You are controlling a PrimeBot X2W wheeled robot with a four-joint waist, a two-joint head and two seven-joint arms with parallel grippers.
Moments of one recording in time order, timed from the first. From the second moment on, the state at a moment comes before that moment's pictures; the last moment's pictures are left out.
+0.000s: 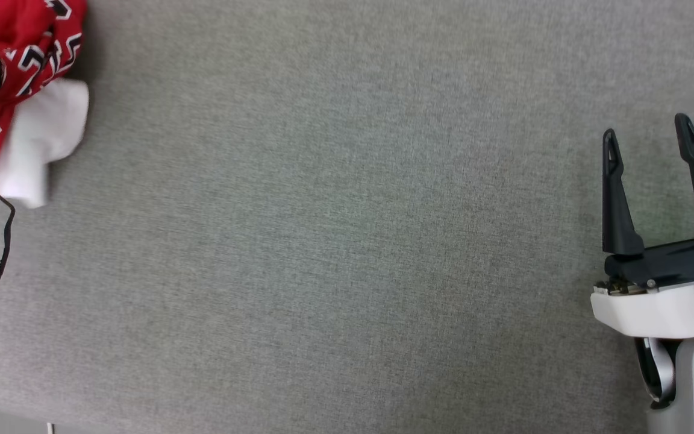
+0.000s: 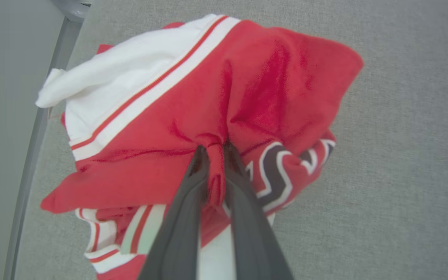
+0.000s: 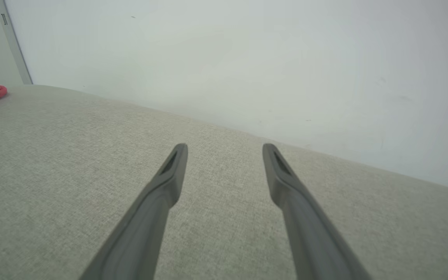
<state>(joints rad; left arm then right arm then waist) -1.07 0.76 -0.53 0.71 -1.00 -0.13 0.49 -0.24 -0.05 -0.06 -0.16 -0.13 0.13 -0.26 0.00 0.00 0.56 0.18</state>
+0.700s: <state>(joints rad) -1.17 0.78 -0.97 0.28 -0.97 -0.13 0.37 -0.17 -0.05 -0.08 -0.13 -0.03 0.13 -0.26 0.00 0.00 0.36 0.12</state>
